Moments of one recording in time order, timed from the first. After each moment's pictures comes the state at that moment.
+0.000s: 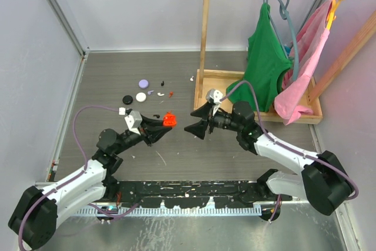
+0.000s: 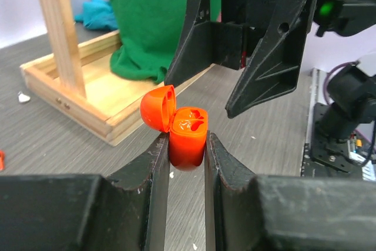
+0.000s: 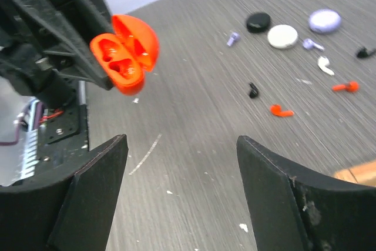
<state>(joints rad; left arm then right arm) -0.56 0.80 0.17 0.82 0.49 -0.24 0.61 1.17 0.54 0.53 -0.62 0.16</state>
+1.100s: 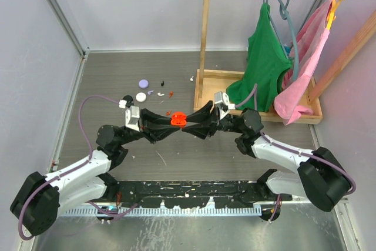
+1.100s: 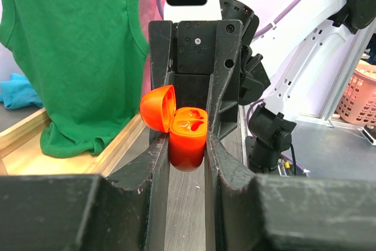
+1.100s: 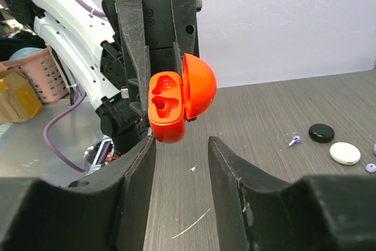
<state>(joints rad) -0.64 0.94 0.32 1.12 0.69 -0.42 0.66 1.19 0.46 1.15 -0.83 0.42</state>
